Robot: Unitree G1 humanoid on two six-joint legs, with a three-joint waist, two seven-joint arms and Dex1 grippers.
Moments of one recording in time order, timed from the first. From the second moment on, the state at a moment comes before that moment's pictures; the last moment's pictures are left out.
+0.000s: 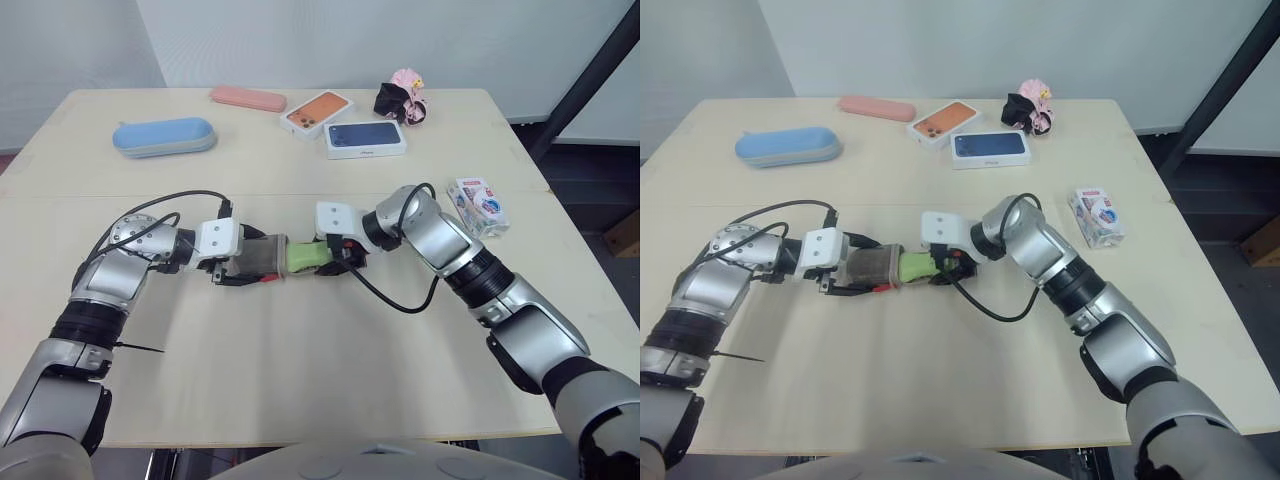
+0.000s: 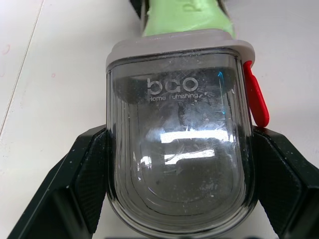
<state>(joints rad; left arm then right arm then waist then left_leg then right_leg) -0.47 0.71 -0.17 0.31 -0.09 -0.21 -1.32 -0.86 -0.29 0.58 0.18 -0.06 0.51 1.20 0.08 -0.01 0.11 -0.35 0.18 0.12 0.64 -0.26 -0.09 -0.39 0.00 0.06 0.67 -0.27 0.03</state>
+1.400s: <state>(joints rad) -0.52 0.64 -0.20 0.33 -0.08 -0.20 -1.30 -0.87 -0.41 0.54 0.15 -0.04 0.48 1.15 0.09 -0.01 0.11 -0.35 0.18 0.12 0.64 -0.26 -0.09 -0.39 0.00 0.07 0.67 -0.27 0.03</state>
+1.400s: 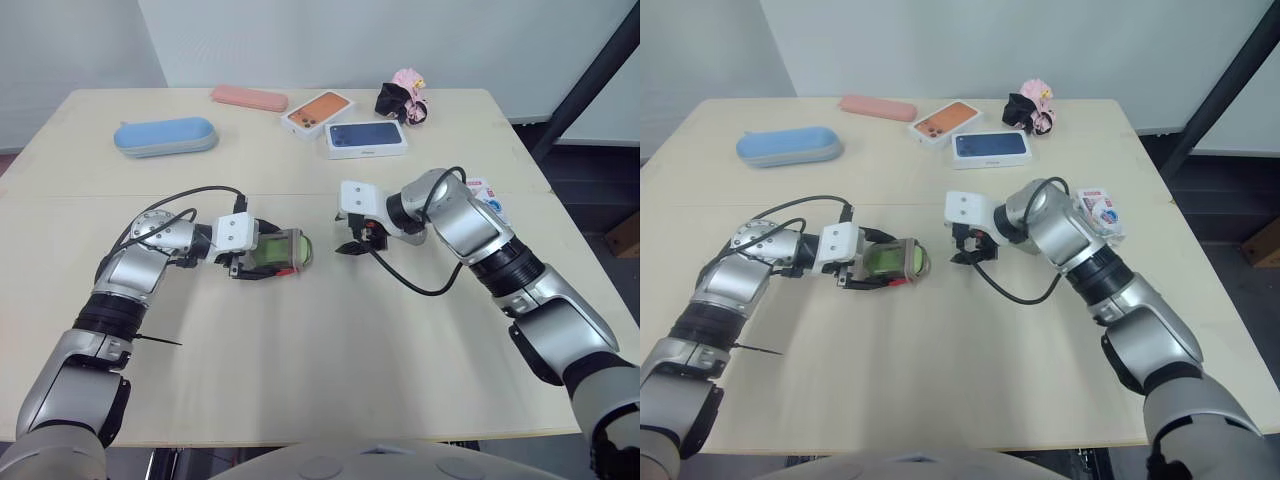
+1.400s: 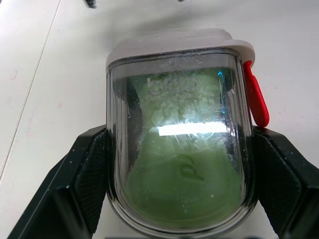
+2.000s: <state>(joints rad) -0.55 0.63 -0.20 0.34 -0.08 -0.18 -1.29 -0.75 -0.34 0.53 0.12 -0.03 0.33 1.11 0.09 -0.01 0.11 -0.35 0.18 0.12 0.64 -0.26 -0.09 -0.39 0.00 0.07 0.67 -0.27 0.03</state>
